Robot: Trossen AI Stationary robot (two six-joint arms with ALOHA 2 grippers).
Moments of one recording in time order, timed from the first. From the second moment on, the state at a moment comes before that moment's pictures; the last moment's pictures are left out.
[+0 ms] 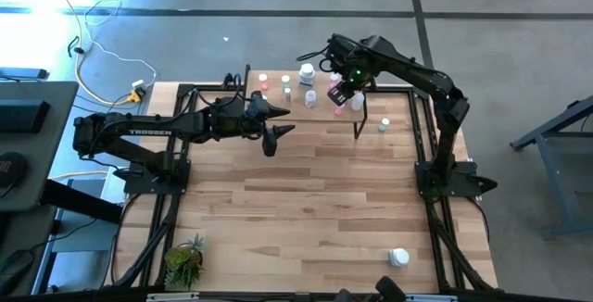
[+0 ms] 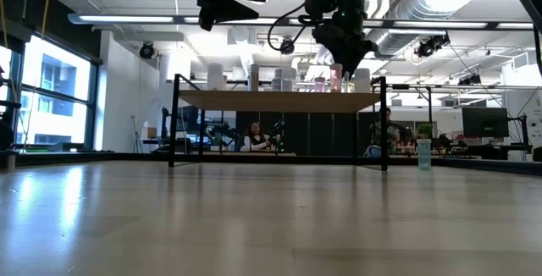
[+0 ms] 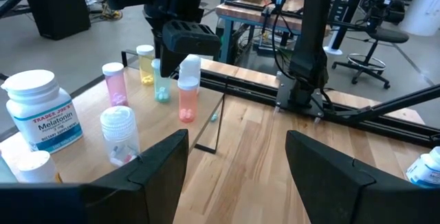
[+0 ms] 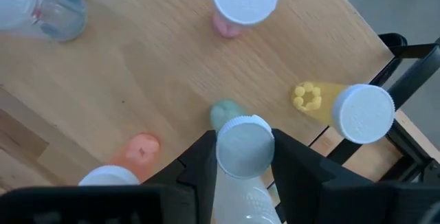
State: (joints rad) left arm 0.29 1.26 0.89 0.13 -0.12 -0.13; right arm -0.59 1.88 1.93 -1.40 0.10 0.20
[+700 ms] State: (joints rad) left arm 0.29 1.26 0.89 0.13 -0.12 -0.13; right arm -0.59 1.89 2.00 -1.40 0.10 0.18
